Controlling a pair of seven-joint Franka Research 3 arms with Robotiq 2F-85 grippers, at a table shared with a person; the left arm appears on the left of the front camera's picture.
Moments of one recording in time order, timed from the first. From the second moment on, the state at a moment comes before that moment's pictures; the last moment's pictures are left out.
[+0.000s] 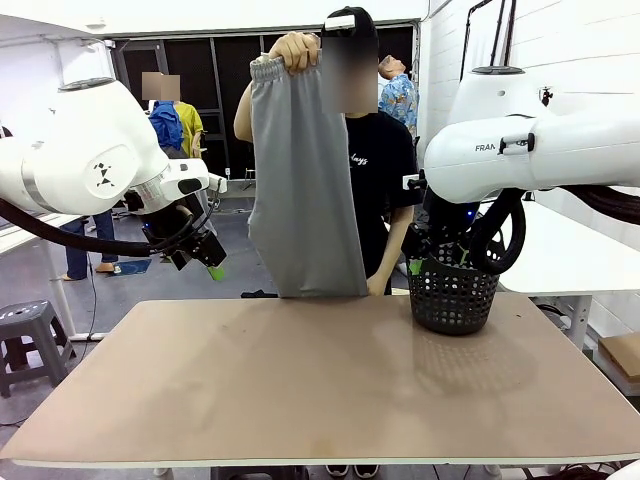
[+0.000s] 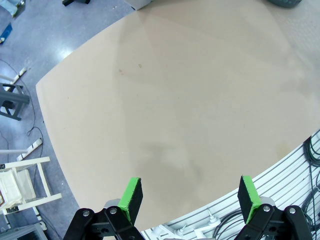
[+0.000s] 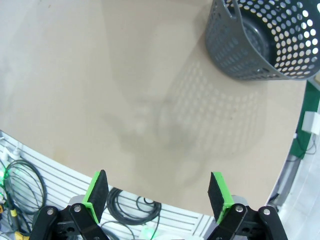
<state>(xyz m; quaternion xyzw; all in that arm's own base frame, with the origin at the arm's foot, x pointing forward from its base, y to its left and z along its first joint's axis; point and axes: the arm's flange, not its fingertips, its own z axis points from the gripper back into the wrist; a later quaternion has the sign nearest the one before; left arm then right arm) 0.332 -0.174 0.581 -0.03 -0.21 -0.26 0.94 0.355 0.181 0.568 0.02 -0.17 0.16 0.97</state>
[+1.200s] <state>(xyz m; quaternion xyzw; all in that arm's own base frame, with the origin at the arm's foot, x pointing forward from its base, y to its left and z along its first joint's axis) 0.332 -0.174 0.581 -0.03 -0.21 -0.26 0.94 0.355 0.181 0.568 0.02 -0.17 0.16 0.97</state>
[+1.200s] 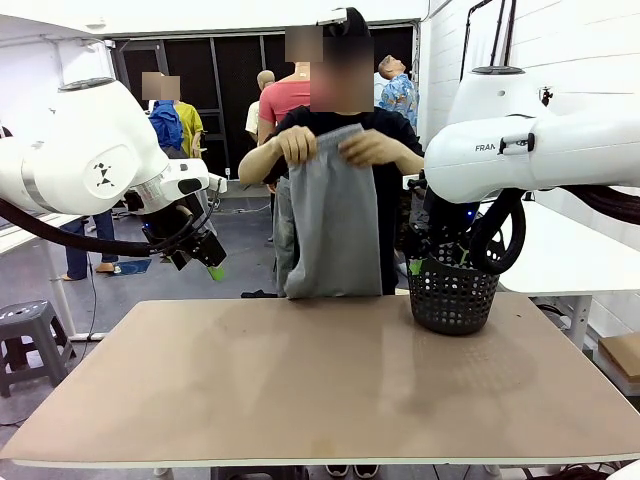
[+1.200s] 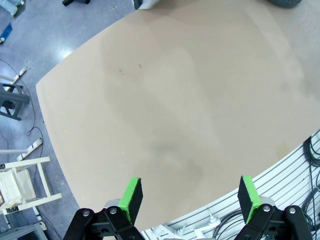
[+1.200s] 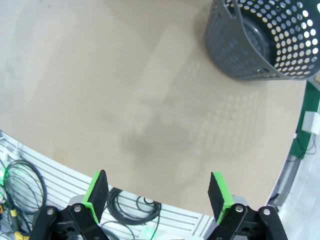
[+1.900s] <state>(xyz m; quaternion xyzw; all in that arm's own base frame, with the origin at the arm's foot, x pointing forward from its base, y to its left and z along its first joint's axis) 0.332 -0.174 0.581 -0.03 -0.21 -0.26 0.94 0.355 0.181 0.568 0.02 -0.17 0.16 0.97</state>
